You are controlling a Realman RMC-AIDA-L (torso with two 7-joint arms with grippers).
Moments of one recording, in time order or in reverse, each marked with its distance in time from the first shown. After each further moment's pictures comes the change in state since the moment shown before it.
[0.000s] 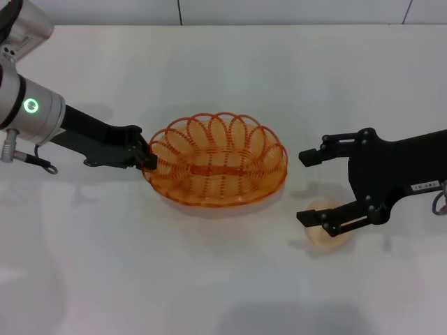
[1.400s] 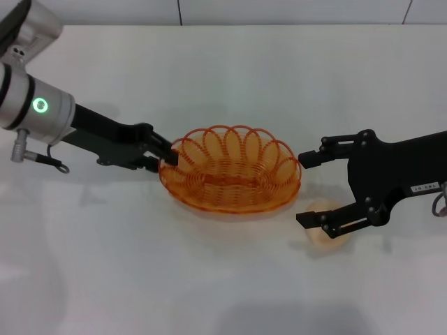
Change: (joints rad) left arm -0.007 0.000 0.000 -0.034 -0.053 -0.005 0.020; right arm -0.002 0.000 -0.004 -0.001 0.001 -0.001 0.000
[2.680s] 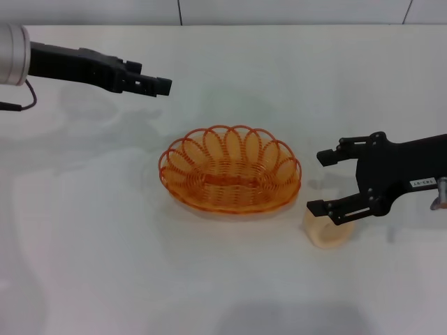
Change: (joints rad) left arm 0.093 0.035 0.003 0.201 -0.288 0.003 0.707; right arm 0.002 -0.001 -0.006 0.068 -0.090 0.105 0.083
